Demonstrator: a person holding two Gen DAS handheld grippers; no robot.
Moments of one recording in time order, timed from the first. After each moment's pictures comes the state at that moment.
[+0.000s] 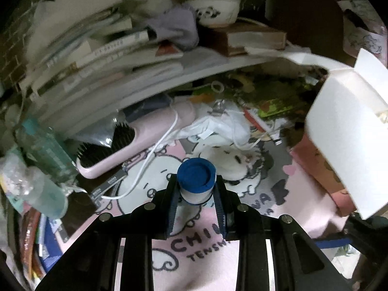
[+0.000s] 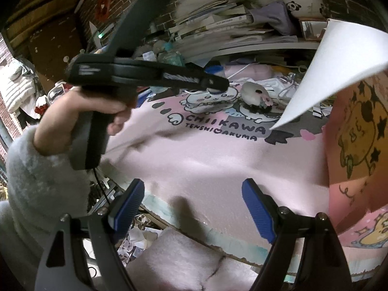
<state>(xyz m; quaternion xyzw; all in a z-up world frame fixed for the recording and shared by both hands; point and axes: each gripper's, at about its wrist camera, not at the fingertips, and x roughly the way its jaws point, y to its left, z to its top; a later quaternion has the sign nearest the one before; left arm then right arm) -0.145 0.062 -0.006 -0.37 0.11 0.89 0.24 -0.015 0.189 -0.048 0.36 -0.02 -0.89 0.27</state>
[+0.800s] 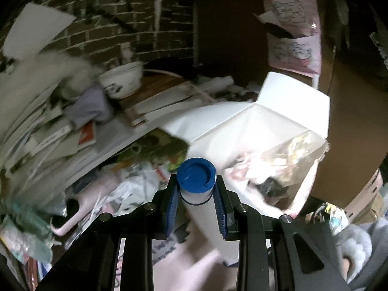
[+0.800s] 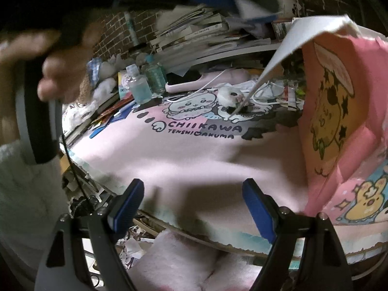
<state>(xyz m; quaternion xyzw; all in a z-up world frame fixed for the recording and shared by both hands) -0.083 0.148 0.079 -0.28 0.14 0.86 0.39 -0.006 0.202 -0.046 0.35 -0.05 -0.91 0.22</state>
